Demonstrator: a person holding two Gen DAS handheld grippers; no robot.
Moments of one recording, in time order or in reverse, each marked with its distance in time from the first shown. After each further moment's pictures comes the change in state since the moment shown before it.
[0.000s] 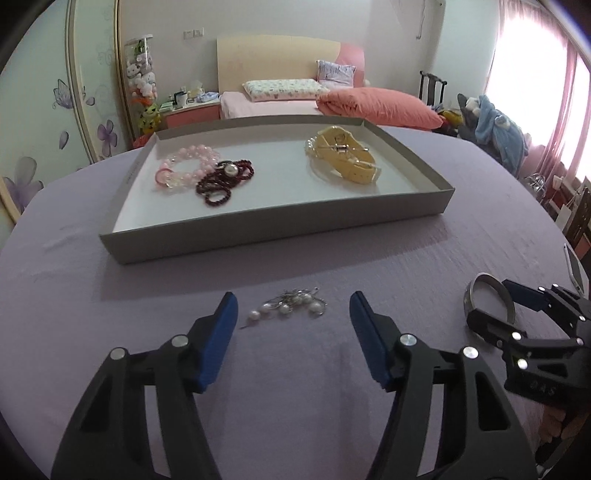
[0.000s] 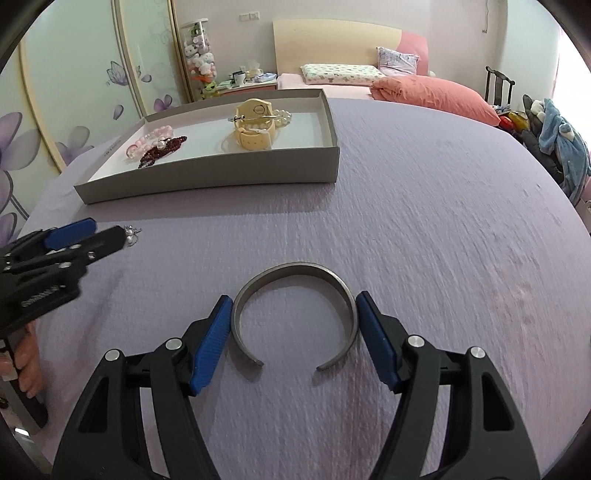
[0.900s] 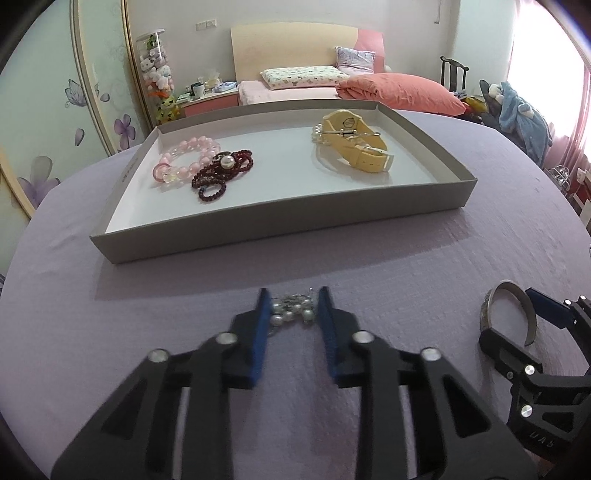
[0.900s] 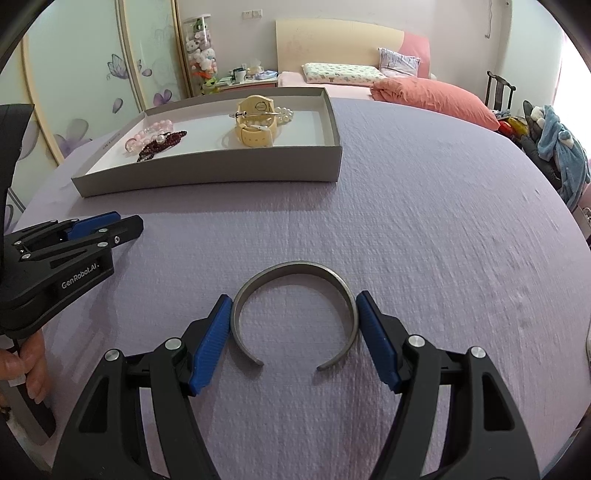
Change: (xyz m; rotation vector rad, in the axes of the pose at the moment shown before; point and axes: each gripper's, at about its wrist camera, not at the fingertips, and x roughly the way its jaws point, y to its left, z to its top) left arm 0.019 -0.020 0.009 -0.001 0.048 0.107; right arm 0.003 0.005 0.000 -0.028 0.007 -0.029
